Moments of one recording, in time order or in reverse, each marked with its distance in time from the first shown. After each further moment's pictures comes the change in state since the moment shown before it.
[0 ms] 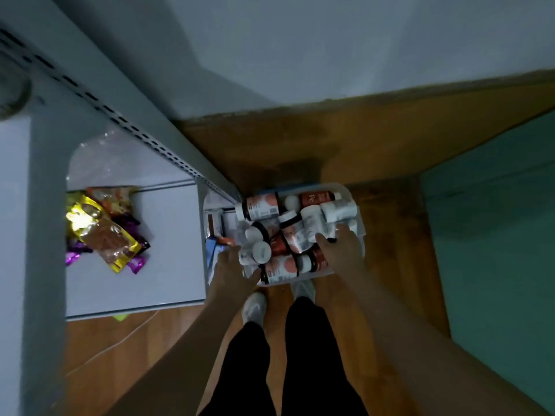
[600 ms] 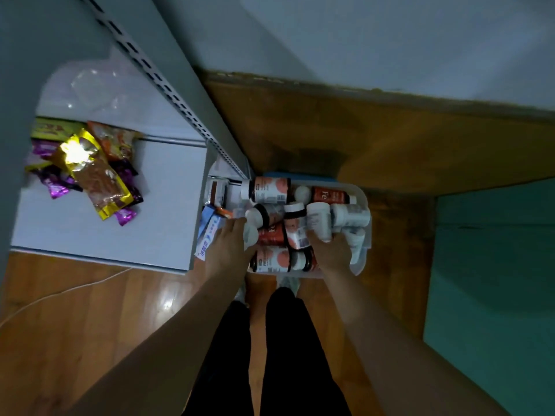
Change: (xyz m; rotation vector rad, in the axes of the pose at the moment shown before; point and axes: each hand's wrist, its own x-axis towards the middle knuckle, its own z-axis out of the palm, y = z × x) left_hand 0.040 0.035 0.001 -0.002 0.190 -0.087; right_hand 0.035 0.005 0.028 0.070 -0.038 0.117
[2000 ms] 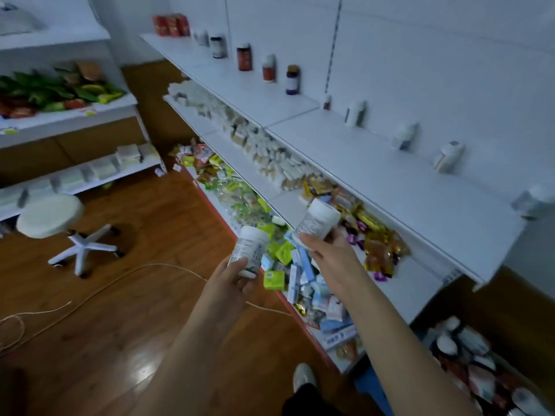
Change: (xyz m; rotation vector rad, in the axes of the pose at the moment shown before) left_hand -0.469 -0.328 -0.247 -2.008 0.735 -0.132; right_hand -0.576 -0.072 0.238 0.178 -1.095 -0.732
